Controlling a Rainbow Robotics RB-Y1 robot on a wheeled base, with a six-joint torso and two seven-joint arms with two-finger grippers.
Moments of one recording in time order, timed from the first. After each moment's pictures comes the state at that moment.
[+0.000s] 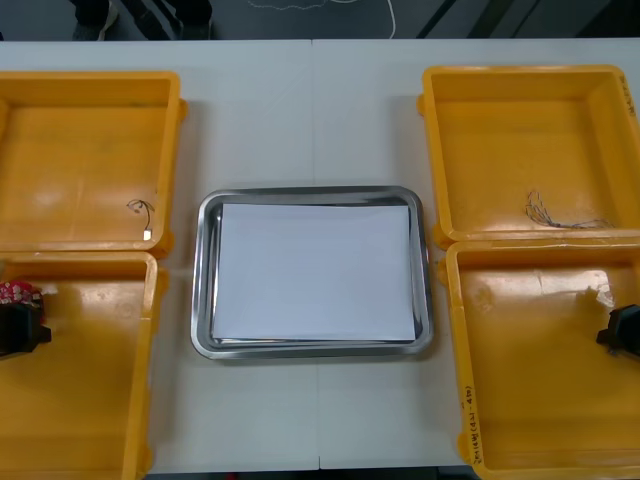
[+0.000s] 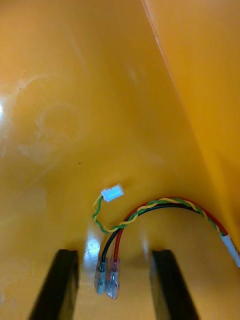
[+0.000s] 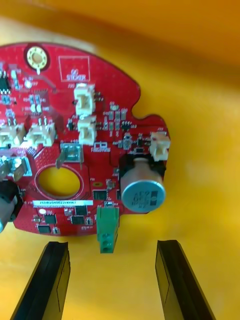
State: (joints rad) right arm 0.11 -0.79 -0.13 -1.80 -0.82 1.31 1.09; left arm 0.07 0.66 0.28 -1.86 0.72 1.52 -1.38
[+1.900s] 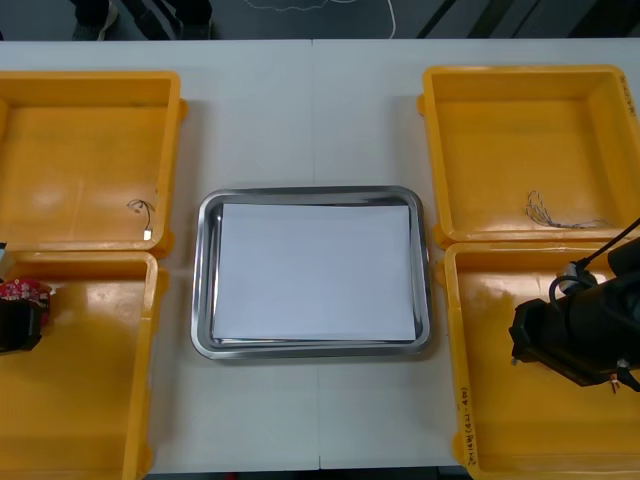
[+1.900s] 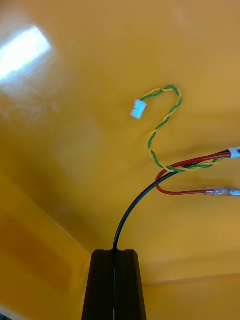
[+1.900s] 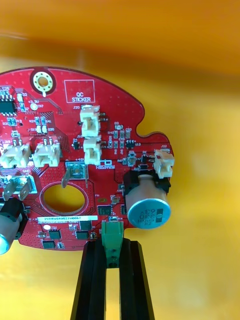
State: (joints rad) right arm -0.03 -0.80 0.11 -2.12 -0.98 1.57 0.63; left arm 0.03 0.66 0.29 -1.85 0.73 1.57 -1.48
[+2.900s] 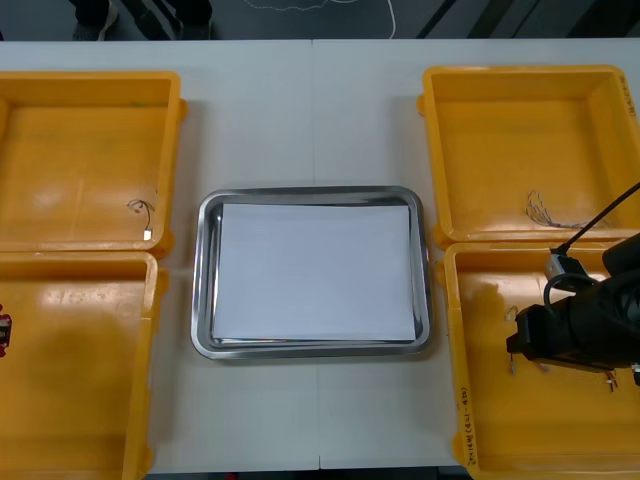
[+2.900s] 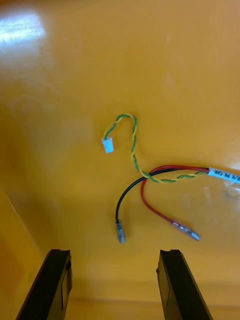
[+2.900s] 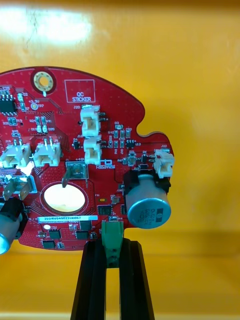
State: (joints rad) right arm -0.04 -0.82 0.13 -2.11 -0.90 1.57 0.95; left arm 0.23 0.66 0.47 -2.28 0.82 1.82 -1.48
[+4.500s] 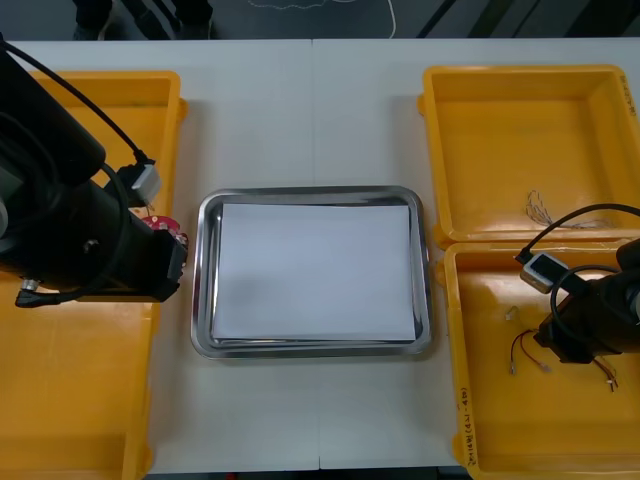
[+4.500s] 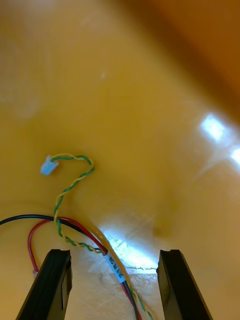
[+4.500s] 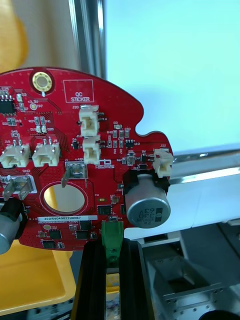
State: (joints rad) right arm -0.04 -0.86 0.16 -1.98 -0.76 1.39 1.86; left arm -0.57 0.88 -0.29 -2.32 1.16 1.91 -0.59
